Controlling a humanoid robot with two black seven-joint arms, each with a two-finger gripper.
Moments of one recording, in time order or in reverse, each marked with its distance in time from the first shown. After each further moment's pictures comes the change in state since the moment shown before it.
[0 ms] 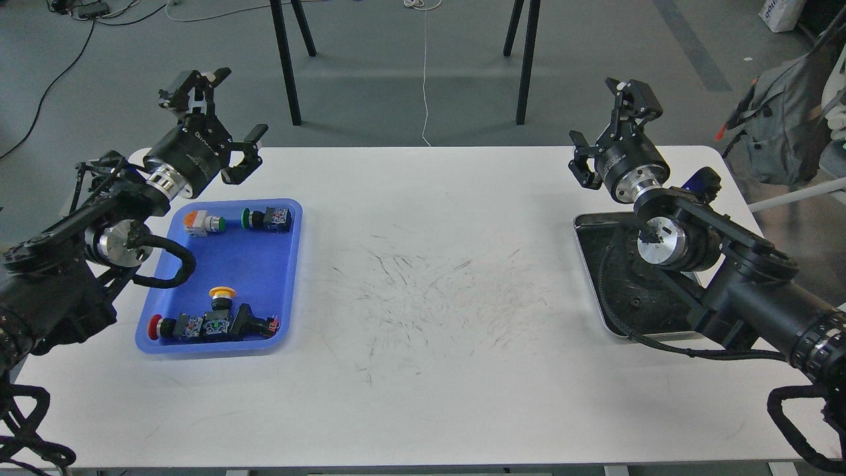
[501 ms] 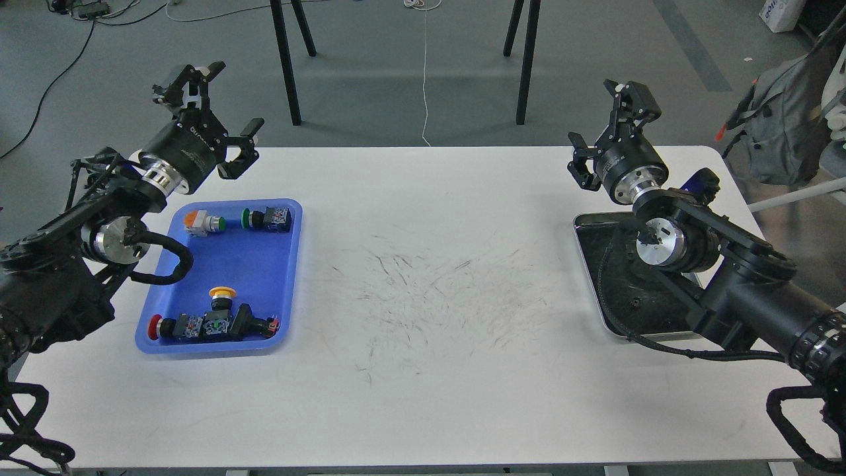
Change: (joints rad) left arm -0.005 0.011 -0.016 0.001 -0.001 -0.010 -0.012; right arm -0.001 0.002 -0.004 -0.001 0.000 0.000 0.000
